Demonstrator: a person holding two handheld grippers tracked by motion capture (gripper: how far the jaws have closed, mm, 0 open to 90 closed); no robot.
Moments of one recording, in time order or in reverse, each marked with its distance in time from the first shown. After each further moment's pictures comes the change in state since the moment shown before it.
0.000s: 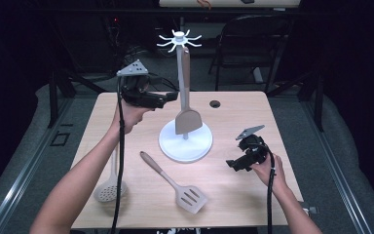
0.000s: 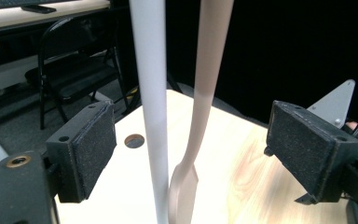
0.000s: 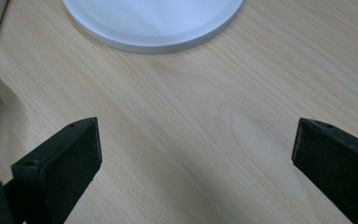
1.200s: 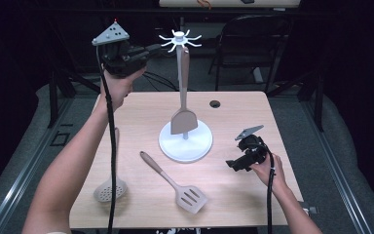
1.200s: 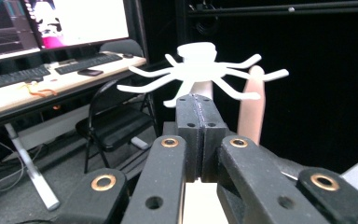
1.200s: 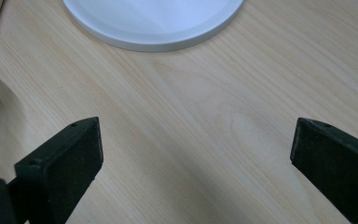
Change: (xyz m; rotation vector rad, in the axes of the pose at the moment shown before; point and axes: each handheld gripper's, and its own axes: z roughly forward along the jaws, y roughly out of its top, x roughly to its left) left arm 0.010 0.068 -0.035 -0.162 0.121 0.086; right arm 0.000 0.000 0.002 0.012 -0.005 -0.011
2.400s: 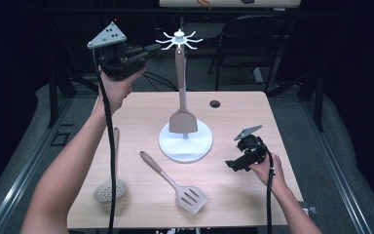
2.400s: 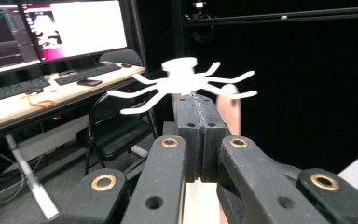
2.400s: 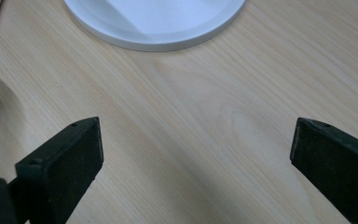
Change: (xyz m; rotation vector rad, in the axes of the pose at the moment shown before) left arm -0.015 0.003 -0.010 -0.035 -0.023 0.028; right arm 0.002 0.002 0.001 0.007 -0.004 -0.009
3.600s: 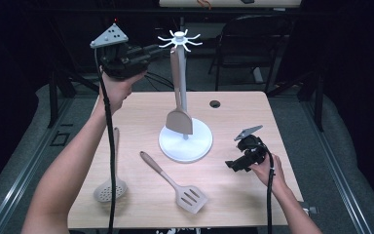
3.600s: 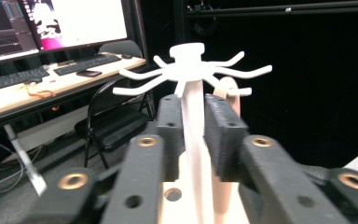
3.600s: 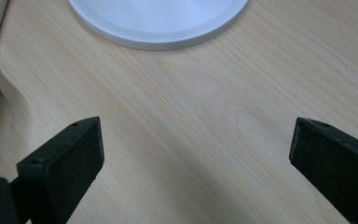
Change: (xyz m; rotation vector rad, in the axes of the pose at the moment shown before) left arm 0.005 -0.008 0.001 0.050 0.020 -0.025; right arm 0.000 -0.001 0.000 0.002 0.011 0.004
